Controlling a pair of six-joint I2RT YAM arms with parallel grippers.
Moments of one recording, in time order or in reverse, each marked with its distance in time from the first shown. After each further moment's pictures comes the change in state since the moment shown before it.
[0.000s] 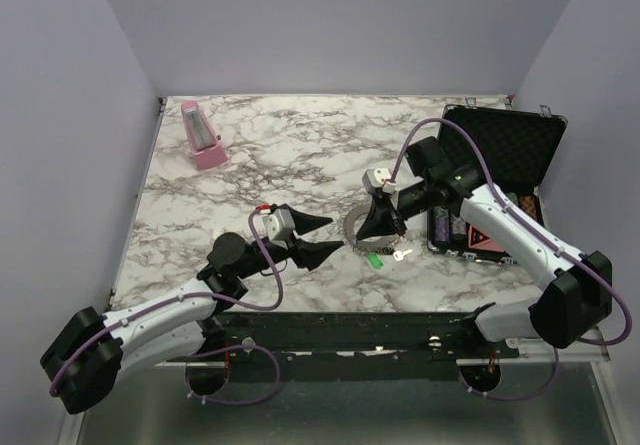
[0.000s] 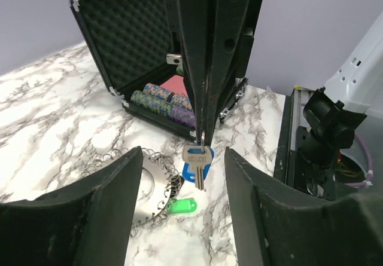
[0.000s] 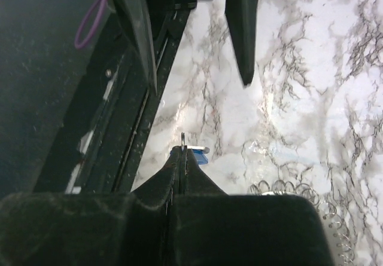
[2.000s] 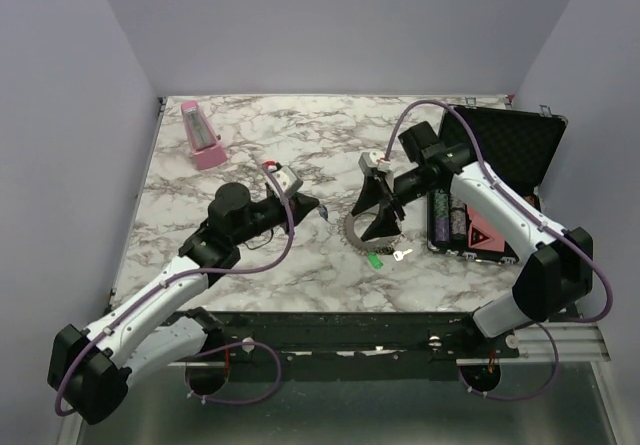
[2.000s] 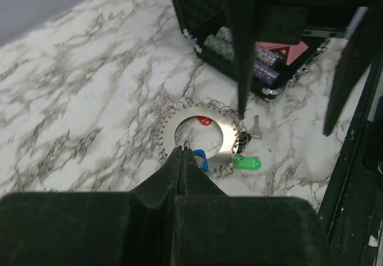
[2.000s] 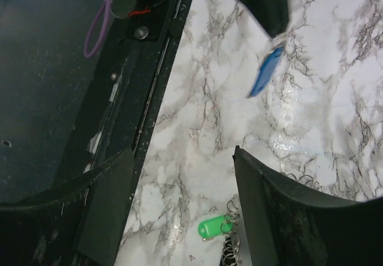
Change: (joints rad) left arm 0.237 -0.038 0.341 -0.755 -0.025 0.129; right arm -0.064 0.153 0.165 -0.268 -0.021 -0.198
